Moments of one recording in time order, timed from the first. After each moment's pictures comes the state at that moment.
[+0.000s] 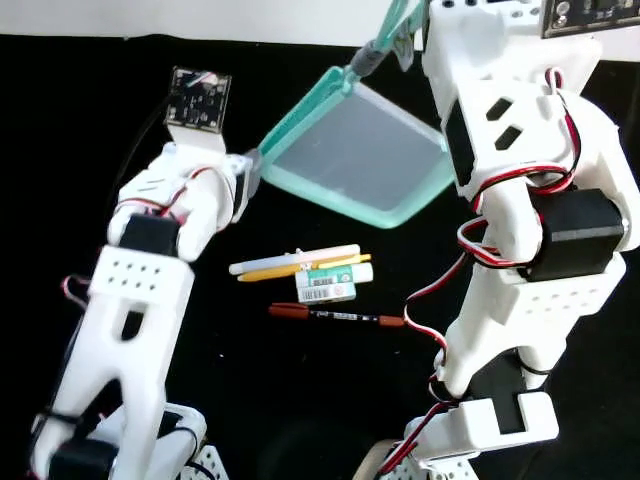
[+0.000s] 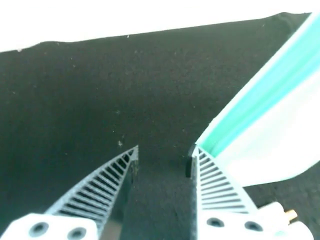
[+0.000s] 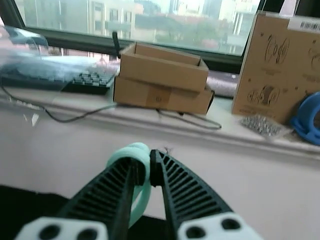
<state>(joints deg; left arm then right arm) 4.2 -26.8 33.2 38.0 -1.2 -14.9 -0.1 -68.9 74.0 5.7</state>
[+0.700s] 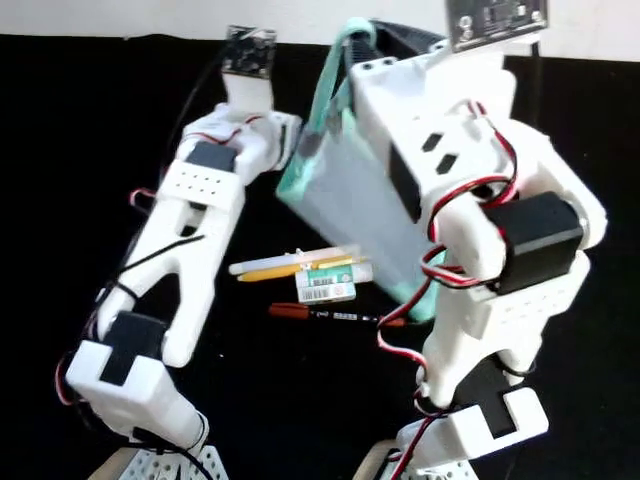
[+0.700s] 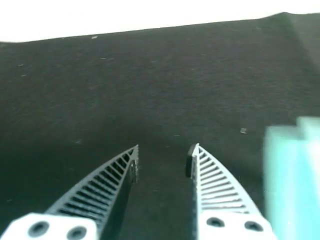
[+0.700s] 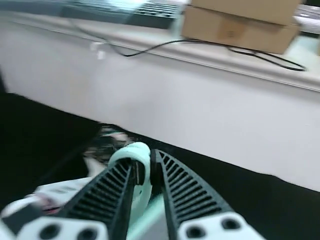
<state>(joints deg) 8.5 8.2 3.6 35.1 3.4 -28.6 -0.1 -68.9 87.8 3.0</state>
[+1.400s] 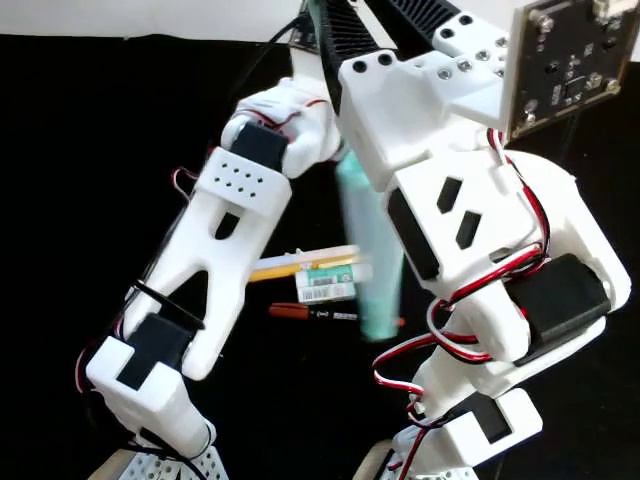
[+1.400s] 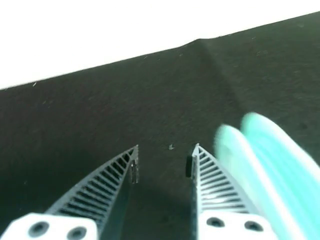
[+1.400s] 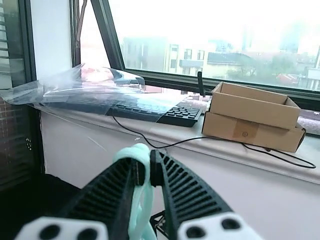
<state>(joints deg) 18.8 8.7 -13.1 47.1 3.4 -32.6 -0.2 -80.1 77.1 3.0</state>
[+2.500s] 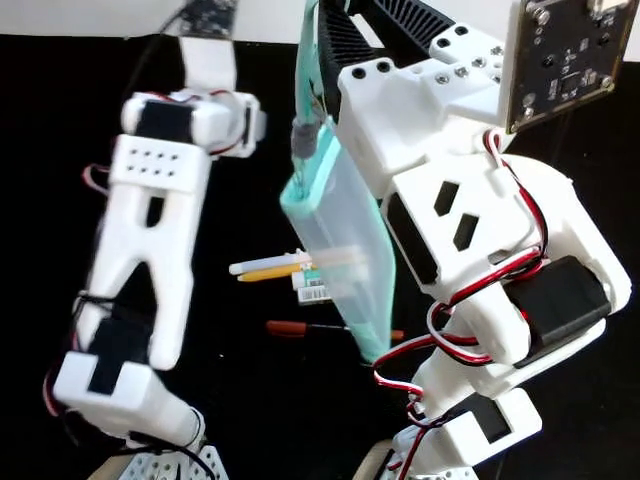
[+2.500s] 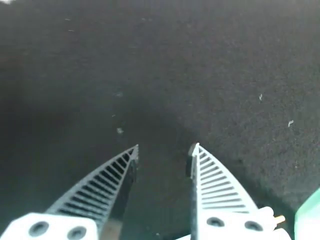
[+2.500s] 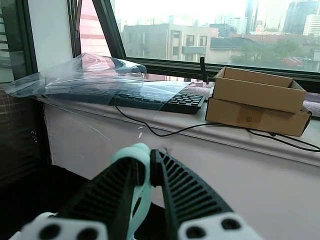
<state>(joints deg) 1.7 3.7 -16.5 71.0 3.4 -32.6 -0.2 -80.7 80.6 0.6</state>
